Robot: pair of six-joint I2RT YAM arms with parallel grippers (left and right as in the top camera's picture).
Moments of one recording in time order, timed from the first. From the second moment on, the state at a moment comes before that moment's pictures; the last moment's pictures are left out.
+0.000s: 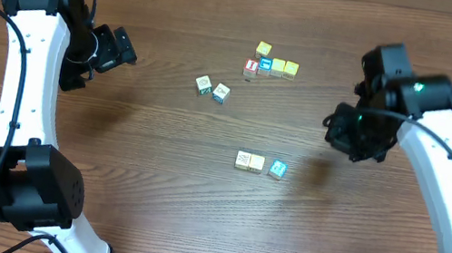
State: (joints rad) left arm 0.19 1.87 1.85 -1.41 0.11 -0.42; right arm 0.25 1.64 1.43 -1.28 -0.20 0.52
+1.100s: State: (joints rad) left arm 0.19 1.87 1.85 -1.41 0.11 -0.42; right arm 0.43 1.75 1.09 -0.79 -0.18 0.96
